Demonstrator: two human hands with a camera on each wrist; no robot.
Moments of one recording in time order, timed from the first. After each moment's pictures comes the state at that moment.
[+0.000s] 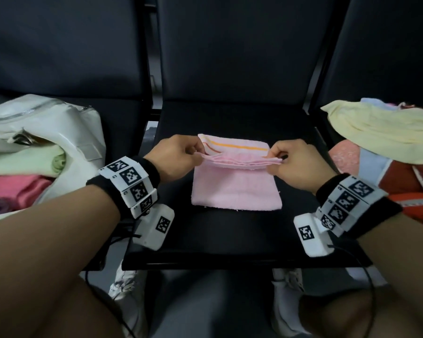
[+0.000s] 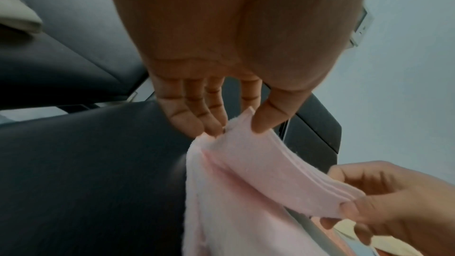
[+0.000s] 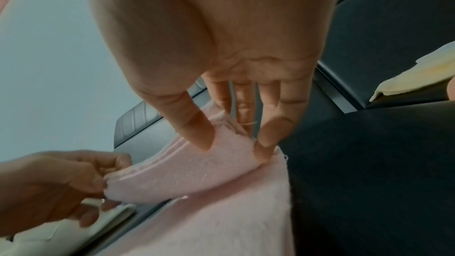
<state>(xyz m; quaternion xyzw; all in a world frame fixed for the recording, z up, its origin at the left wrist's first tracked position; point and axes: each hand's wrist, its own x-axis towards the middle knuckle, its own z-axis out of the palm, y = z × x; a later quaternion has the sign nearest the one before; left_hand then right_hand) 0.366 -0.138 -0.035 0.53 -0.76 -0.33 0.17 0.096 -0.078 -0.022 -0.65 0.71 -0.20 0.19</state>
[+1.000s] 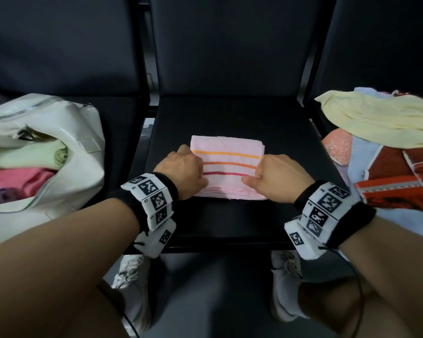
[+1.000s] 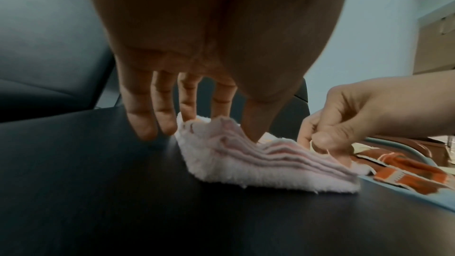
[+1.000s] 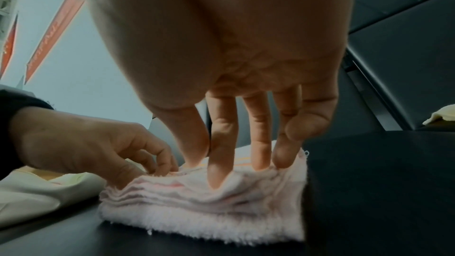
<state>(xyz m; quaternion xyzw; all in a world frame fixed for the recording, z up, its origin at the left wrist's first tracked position) 0.338 -0.090 -0.046 0.57 -0.80 -0.17 -0.01 0.122 -0.041 -0.032 -0.69 0.70 -0.01 0.16</state>
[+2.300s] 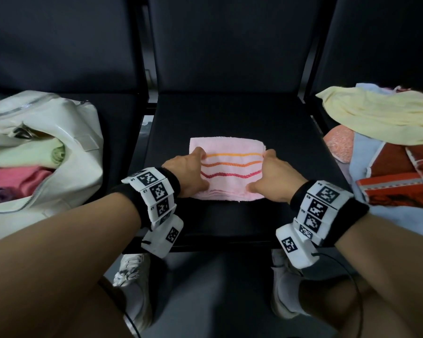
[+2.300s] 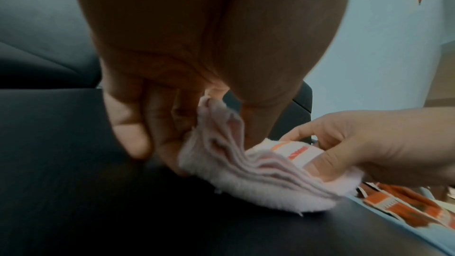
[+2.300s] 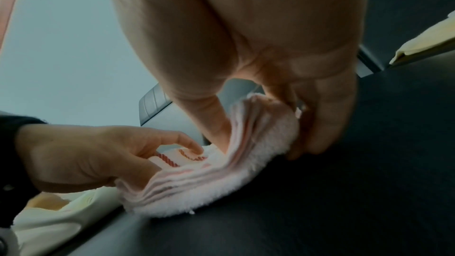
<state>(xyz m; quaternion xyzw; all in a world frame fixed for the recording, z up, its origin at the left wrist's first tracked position) 0.333 -0.091 -0.042 0.59 -0.77 -0.25 -0.04 0.129 -0.042 -0.039 -0.58 0.76 -0.07 0.29</state>
